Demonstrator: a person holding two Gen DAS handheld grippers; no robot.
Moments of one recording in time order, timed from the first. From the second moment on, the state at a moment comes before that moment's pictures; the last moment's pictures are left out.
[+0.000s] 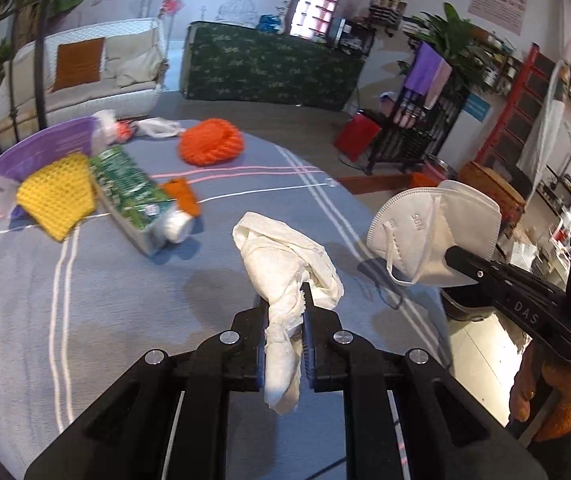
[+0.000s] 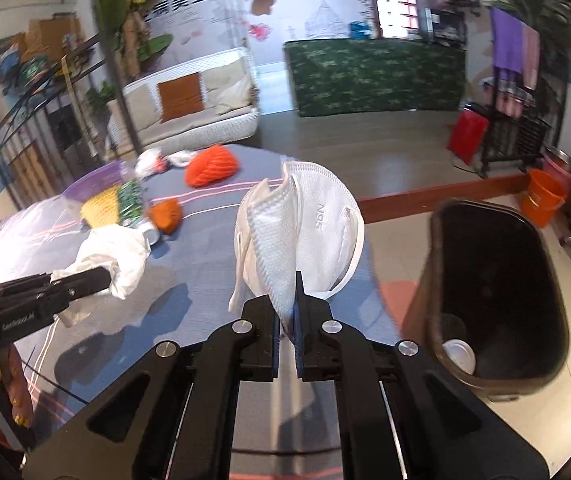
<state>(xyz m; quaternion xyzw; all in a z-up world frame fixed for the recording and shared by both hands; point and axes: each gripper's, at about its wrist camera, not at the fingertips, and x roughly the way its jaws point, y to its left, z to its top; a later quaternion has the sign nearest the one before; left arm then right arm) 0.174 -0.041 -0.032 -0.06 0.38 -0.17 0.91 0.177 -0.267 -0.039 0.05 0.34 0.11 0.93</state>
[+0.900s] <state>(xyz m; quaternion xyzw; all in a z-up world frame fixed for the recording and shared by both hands) 0.190 -0.189 -0.034 0.04 0.36 -0.32 0.88 0.210 -0.429 -0.104 0.12 0.39 -0.10 0.91</state>
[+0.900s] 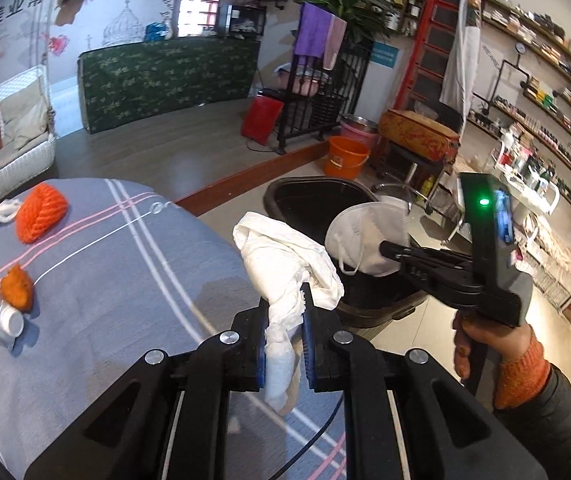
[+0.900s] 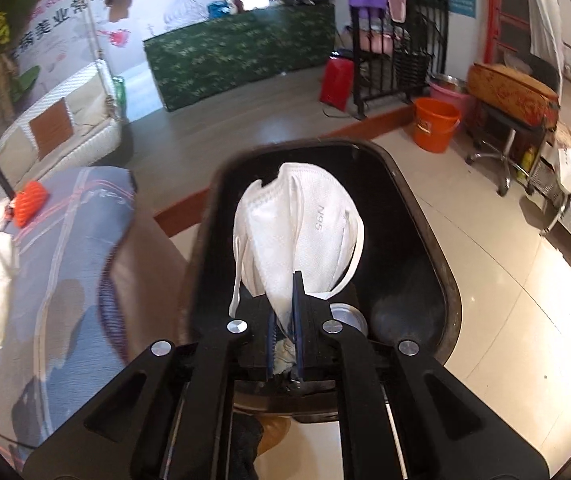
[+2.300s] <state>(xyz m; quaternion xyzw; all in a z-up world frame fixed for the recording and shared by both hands) 0.237 -0.328 -0.073 0.14 0.42 -0.37 0.82 0.106 -0.476 -0.088 0.18 0.32 -0.21 0.90</state>
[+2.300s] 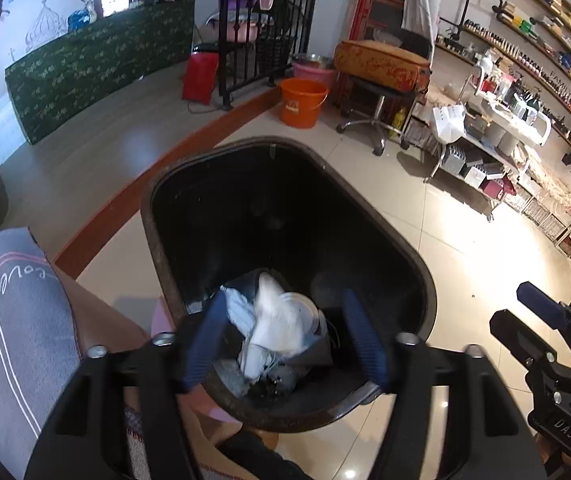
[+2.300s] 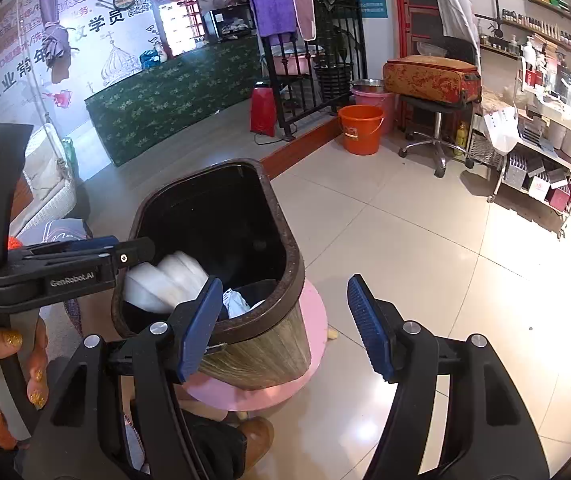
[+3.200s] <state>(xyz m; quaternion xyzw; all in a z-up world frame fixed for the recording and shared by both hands) 0.224 -0.167 -0.037 0.04 0.39 -0.24 0.89 0.164 -0.385 -0.077 0.15 0.35 -0.07 0.92</state>
